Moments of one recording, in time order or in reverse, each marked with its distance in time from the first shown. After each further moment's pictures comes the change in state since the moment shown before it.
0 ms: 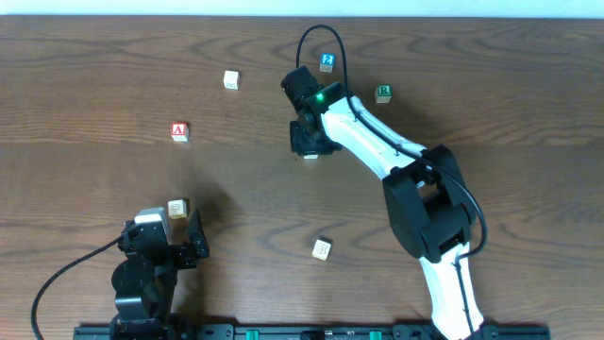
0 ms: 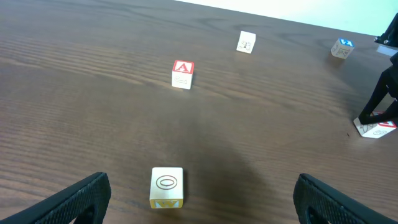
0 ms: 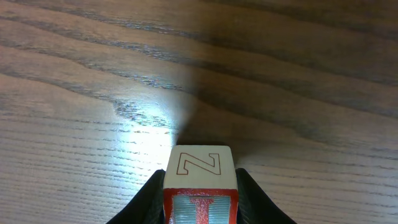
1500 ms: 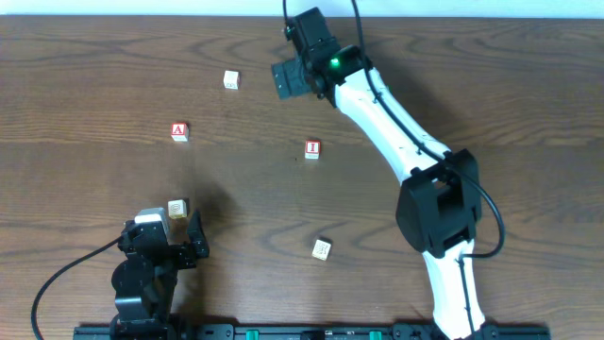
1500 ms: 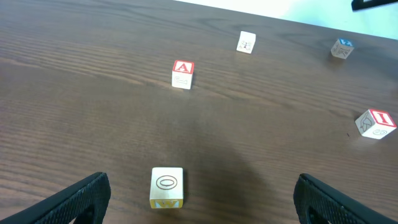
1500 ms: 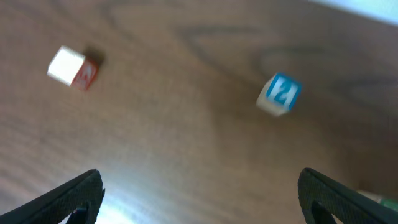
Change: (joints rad) left arm 0.000 0.000 0.000 0.000 0.000 0.000; right arm -0.069 0.007 0.295 0.203 0.108 -0.347
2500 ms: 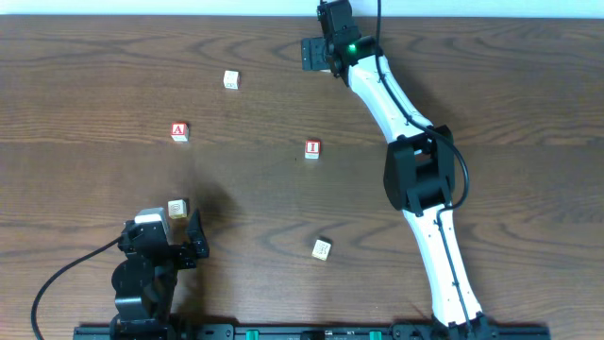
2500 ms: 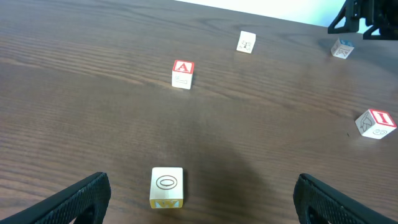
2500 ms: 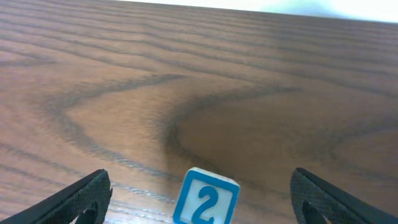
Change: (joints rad) left arm 0.000 0.000 0.000 0.000 0.000 0.000; right arm -0.145 0.416 0.377 0.083 -0.015 0.069
